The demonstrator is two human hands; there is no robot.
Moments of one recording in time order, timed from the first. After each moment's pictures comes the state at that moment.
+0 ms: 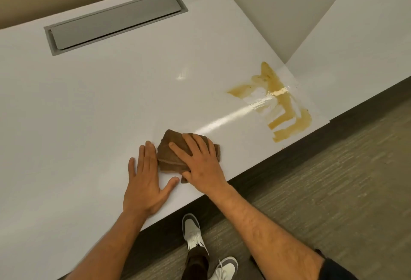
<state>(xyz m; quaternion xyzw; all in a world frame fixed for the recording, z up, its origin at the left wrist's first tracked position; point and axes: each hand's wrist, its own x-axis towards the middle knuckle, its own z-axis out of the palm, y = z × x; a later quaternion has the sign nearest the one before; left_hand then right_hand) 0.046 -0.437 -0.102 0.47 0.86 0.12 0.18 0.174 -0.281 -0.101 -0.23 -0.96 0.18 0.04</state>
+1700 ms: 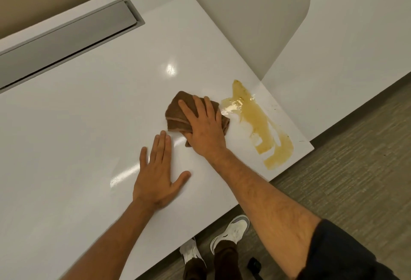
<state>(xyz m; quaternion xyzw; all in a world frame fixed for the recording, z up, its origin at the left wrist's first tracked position) 0.054 -0.249 -0.109 0.55 0.81 0.08 0.17 0.145 -0.064 -0.093 -0.37 -0.92 0.17 0.04</state>
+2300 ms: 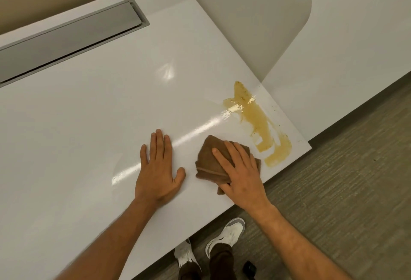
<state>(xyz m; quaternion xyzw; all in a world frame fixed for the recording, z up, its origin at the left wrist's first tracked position) 0.054 -0.253 -0.107 0.55 0.82 0.06 0.16 0.288 -0.130 -0.104 -0.35 -0.93 0.12 0.05</state>
